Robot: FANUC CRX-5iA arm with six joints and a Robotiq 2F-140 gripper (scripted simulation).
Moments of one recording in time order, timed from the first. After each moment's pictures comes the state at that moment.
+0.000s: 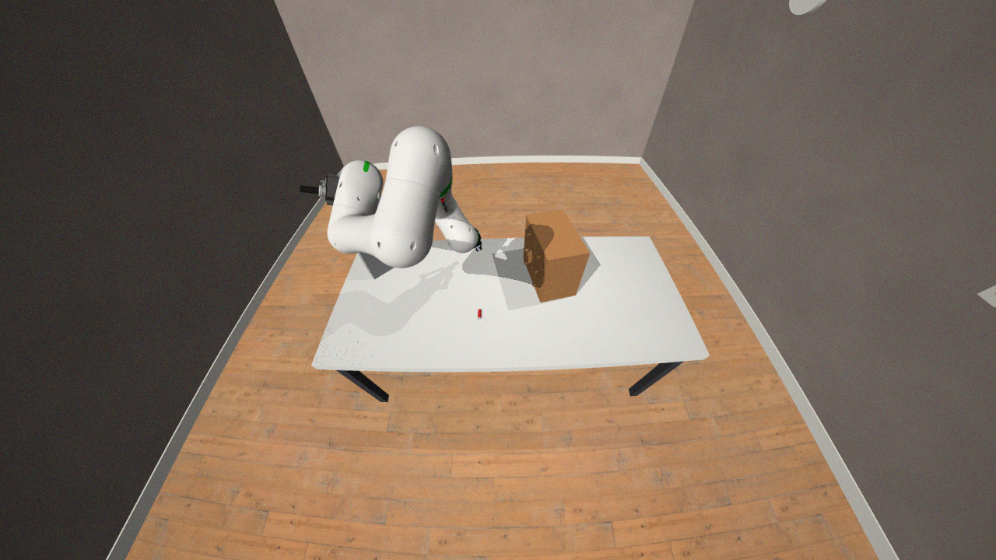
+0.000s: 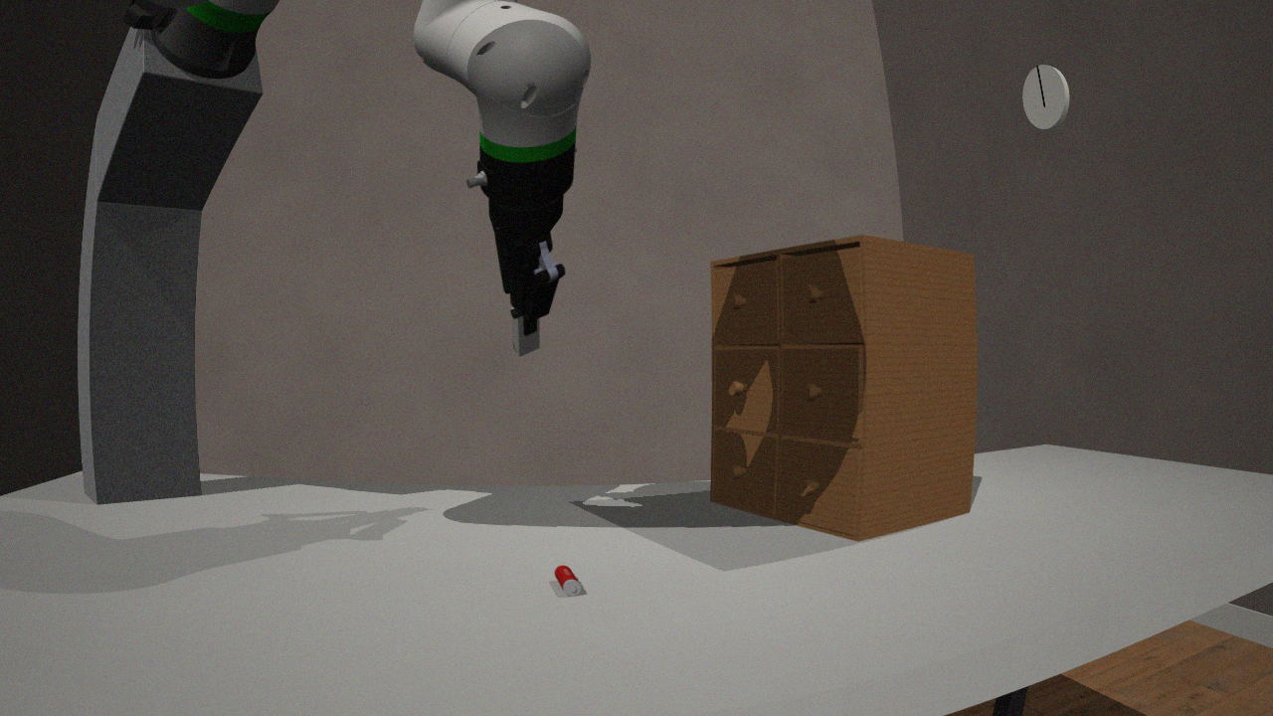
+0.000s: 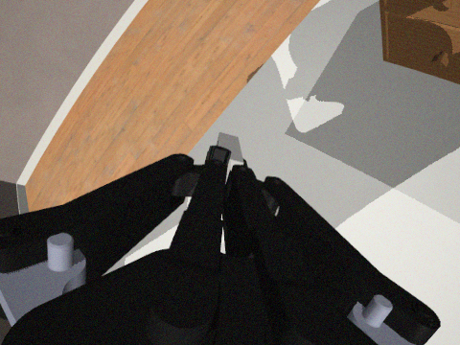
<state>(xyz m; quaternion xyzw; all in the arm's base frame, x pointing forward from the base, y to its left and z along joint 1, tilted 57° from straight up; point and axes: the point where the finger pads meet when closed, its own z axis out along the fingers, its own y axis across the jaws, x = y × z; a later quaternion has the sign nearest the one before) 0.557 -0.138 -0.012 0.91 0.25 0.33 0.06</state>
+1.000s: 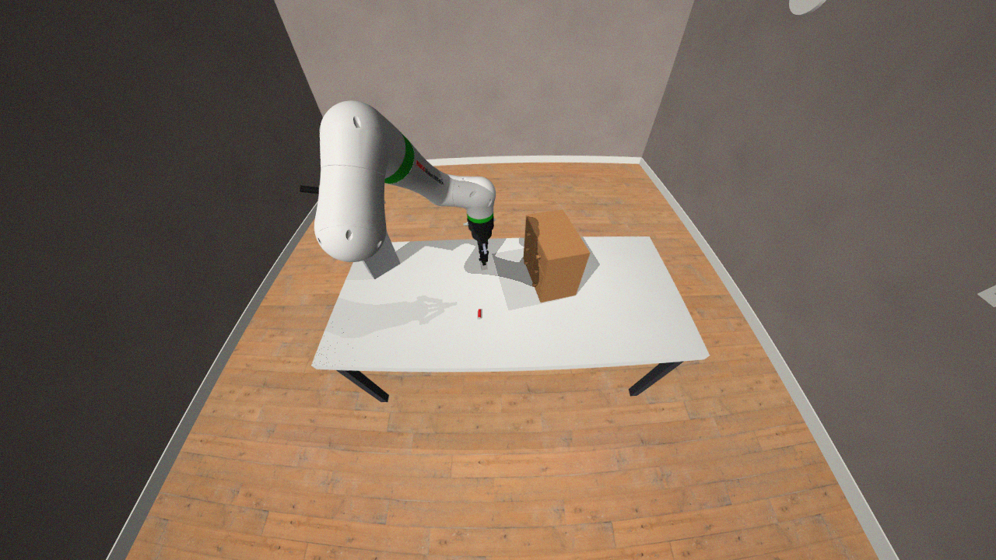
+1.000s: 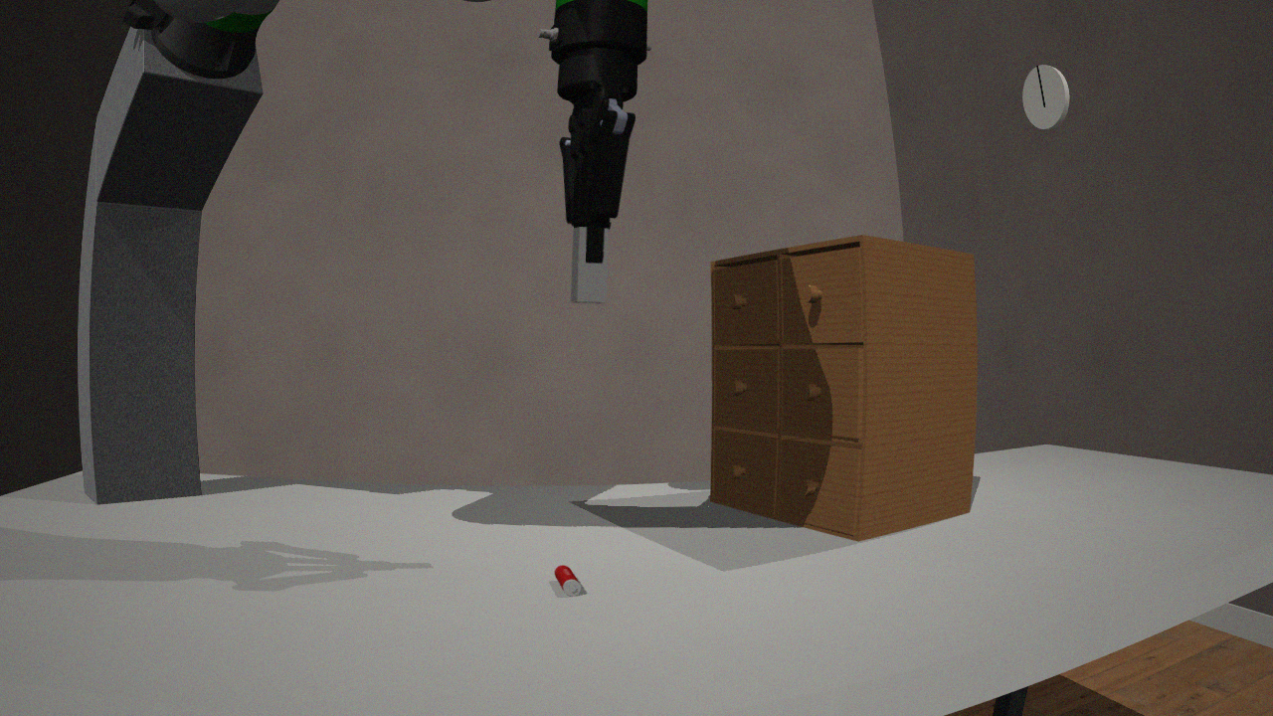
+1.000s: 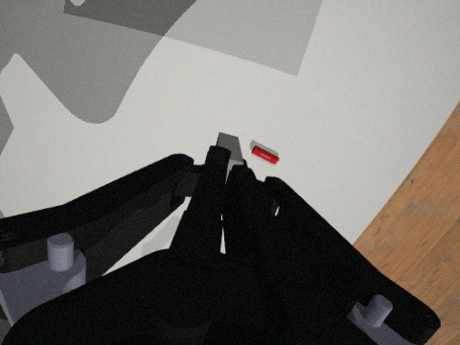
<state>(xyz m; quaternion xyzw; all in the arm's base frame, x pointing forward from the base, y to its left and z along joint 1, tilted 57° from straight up) 0.491 -0.251 0.168 0.89 0.02 0.24 0.39</state>
